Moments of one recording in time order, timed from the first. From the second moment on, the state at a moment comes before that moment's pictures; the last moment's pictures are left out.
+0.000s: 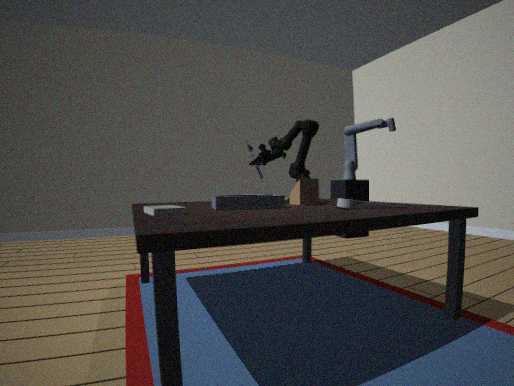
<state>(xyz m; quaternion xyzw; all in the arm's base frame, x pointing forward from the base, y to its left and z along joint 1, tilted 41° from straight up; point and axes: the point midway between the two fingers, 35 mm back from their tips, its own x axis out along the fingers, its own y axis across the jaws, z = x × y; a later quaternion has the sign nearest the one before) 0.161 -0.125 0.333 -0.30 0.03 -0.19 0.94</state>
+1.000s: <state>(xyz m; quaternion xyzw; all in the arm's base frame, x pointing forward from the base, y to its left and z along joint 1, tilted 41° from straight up) 0.162 -0.130 0.333 -0.28 0.04 -0.20 0.94</state>
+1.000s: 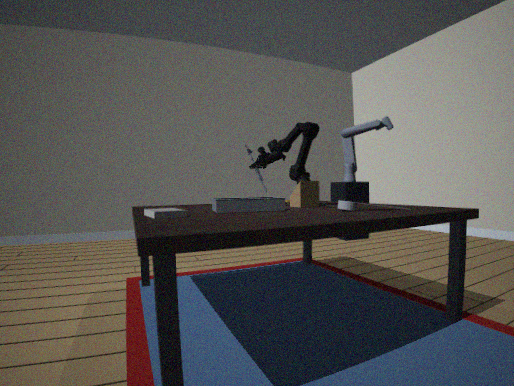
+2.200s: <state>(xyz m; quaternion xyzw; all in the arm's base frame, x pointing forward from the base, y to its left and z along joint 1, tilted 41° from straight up) 0.197 -0.192 0.283 -0.08 0.36 -0.30 0.88</state>
